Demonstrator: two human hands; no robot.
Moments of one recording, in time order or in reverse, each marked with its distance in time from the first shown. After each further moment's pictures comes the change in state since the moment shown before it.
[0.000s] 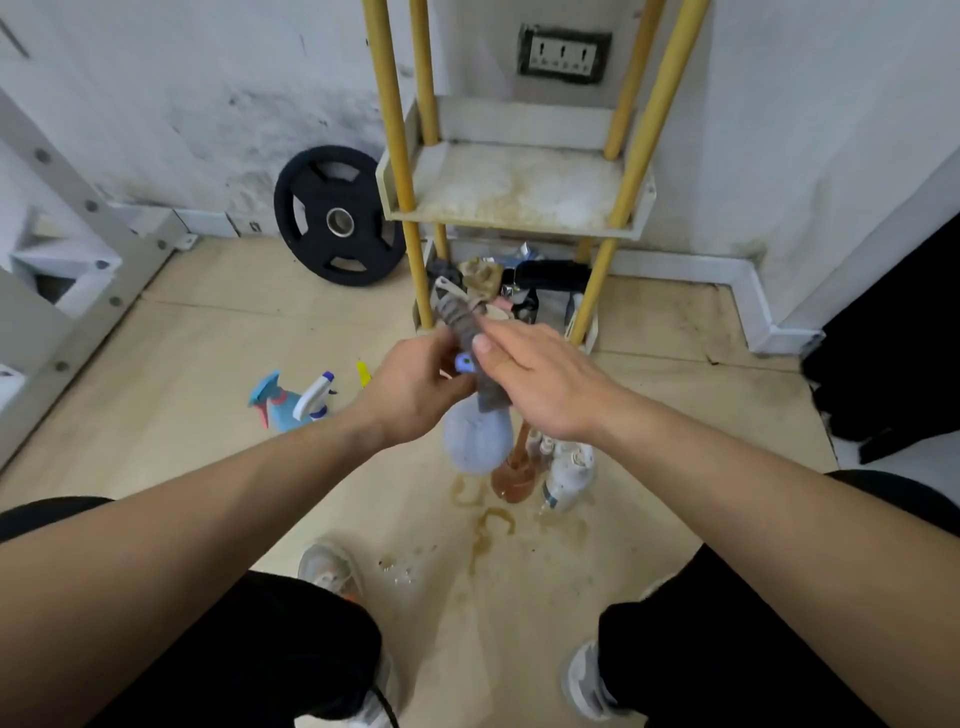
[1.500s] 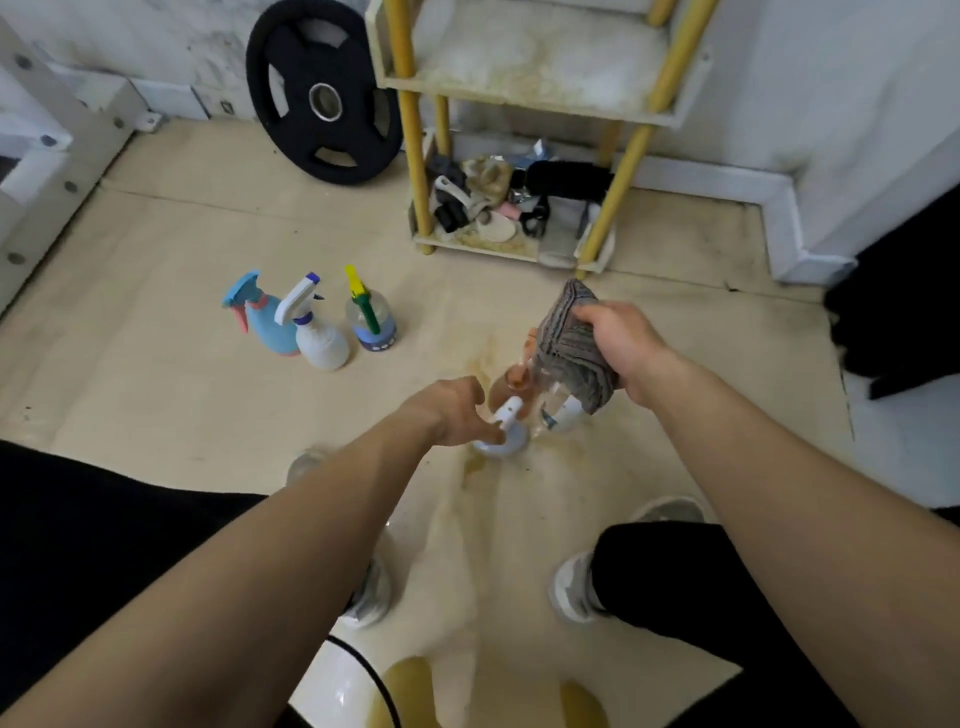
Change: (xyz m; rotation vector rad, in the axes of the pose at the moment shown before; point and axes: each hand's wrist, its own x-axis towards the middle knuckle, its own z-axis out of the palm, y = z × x) left_hand -0.033 -0.082 0.127 0.313 -0.601 -0.527; right_hand -0.006 0.113 0.054 0.596 0.187 0.785
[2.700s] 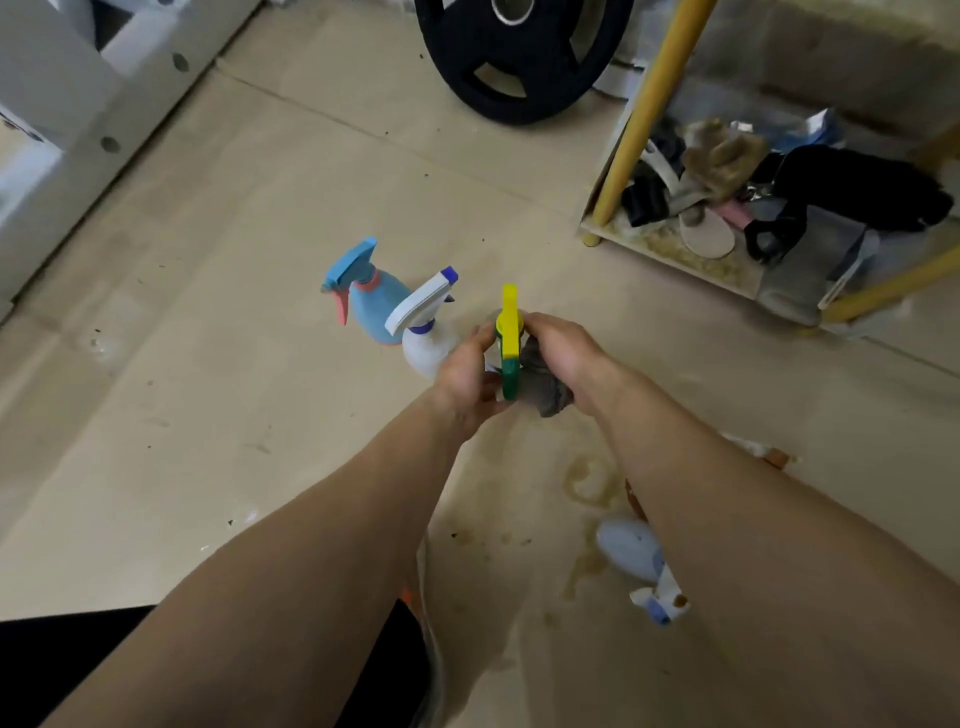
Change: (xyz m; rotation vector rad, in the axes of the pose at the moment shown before) left_hand 0.136 -0.154 -0.053 -1.841 0.249 -0.428; right_hand 0.180 -0.024 0.277 -0.153 -0.436 0.115
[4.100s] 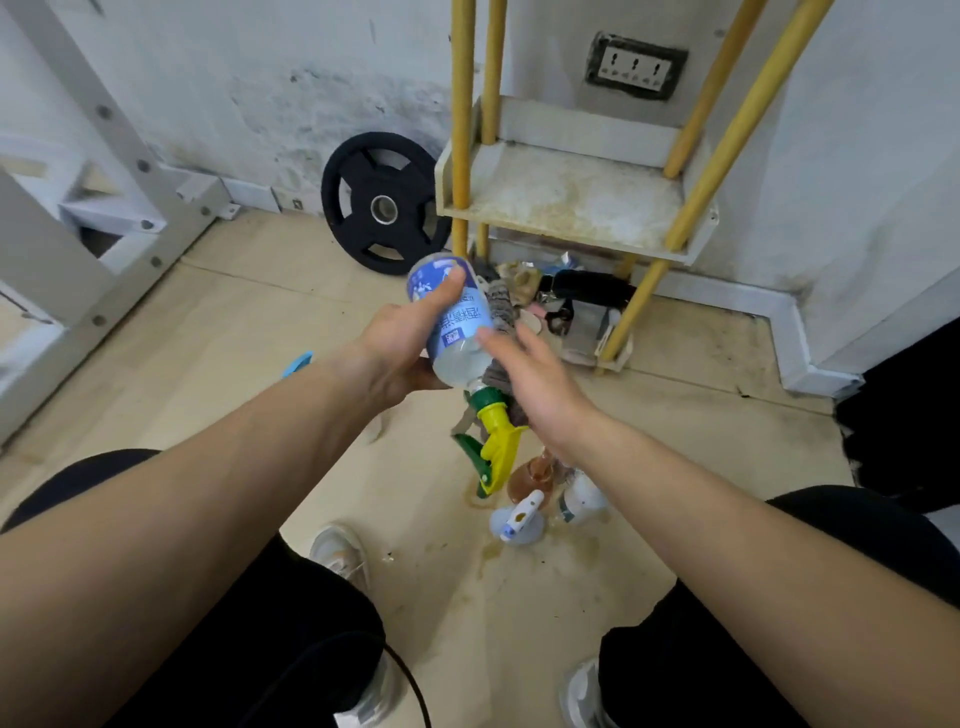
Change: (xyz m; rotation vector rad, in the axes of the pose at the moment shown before) left_hand -0.290 0.061 0.084 0.425 -0.223 0.392; right_hand -0.304 -0.027 -0.088 0.337 0.113 -0.545
